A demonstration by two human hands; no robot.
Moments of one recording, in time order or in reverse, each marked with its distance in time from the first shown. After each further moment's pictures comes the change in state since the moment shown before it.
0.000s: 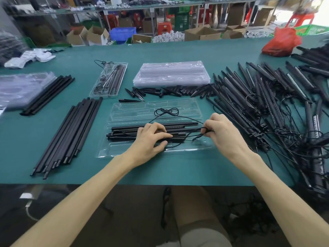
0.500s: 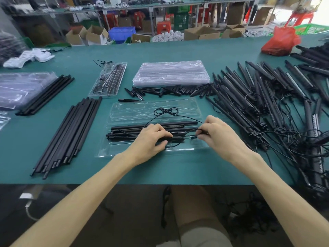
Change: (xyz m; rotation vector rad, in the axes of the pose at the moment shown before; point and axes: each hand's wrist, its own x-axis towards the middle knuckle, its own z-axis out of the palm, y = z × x) left_hand 0.006 0.003 -0.005 -0.054 -0.071 0.024; right_hand -0.001 -0.009 -0.003 -0.059 -0.132 -0.050
